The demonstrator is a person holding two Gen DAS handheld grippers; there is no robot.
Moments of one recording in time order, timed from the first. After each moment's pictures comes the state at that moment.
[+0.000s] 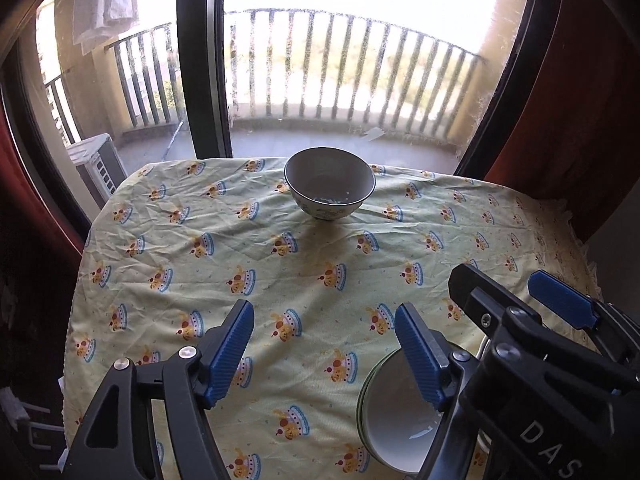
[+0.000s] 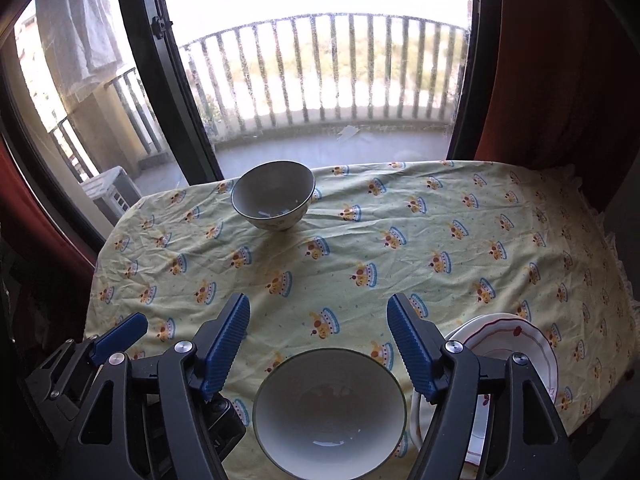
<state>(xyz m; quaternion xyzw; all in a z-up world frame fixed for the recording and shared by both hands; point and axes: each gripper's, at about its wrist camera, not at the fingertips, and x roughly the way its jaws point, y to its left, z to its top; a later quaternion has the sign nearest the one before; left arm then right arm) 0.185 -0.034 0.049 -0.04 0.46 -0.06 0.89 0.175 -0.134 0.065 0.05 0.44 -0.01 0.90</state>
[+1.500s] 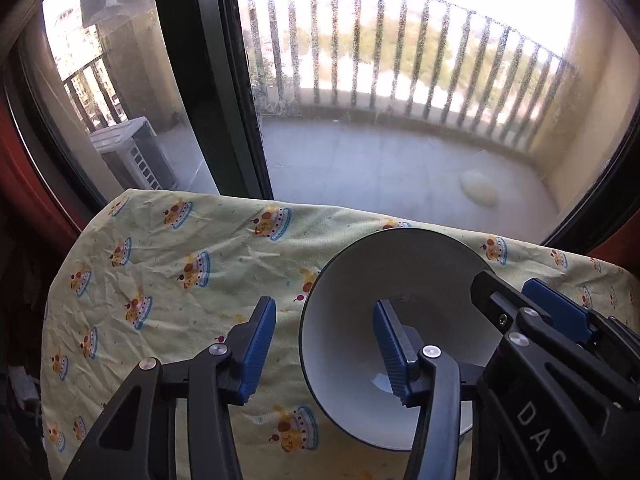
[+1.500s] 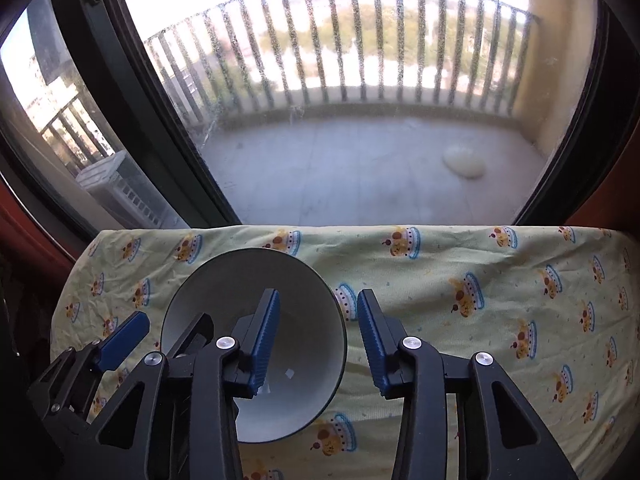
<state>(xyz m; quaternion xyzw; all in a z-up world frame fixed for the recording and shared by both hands) 0.414 -0.037 -0.049 -0.04 0.49 0.08 0.87 0.439 -0.136 -0.039 0.04 0.49 0.06 0.87</state>
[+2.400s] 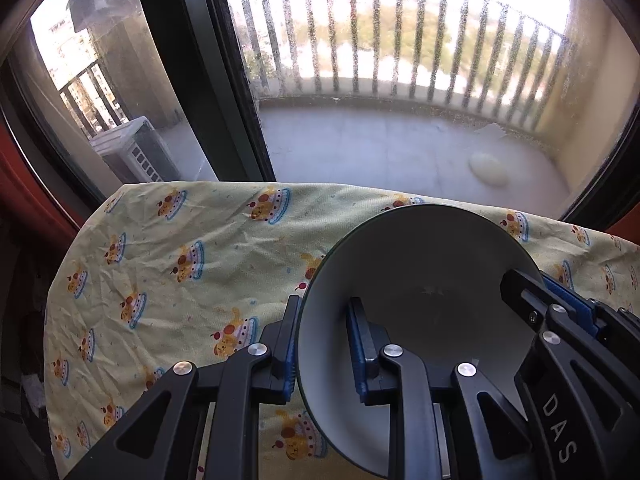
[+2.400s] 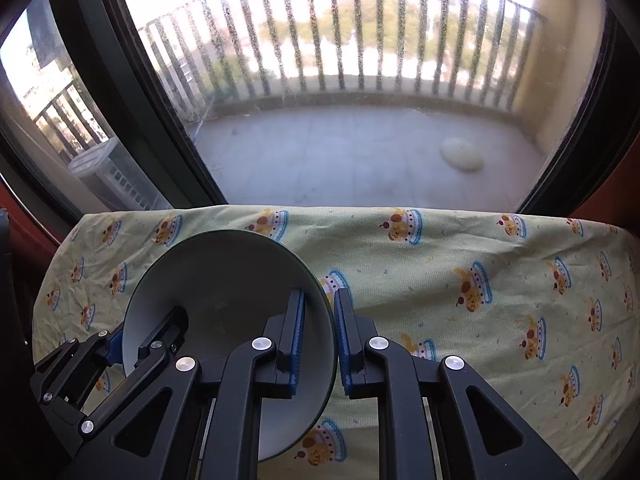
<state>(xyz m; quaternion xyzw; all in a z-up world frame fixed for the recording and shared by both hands) 0.415 -0.047 -0.065 -0.01 0.50 0.08 0.86 0.441 -0.139 -0.064 0.03 0.50 0.05 0.86</state>
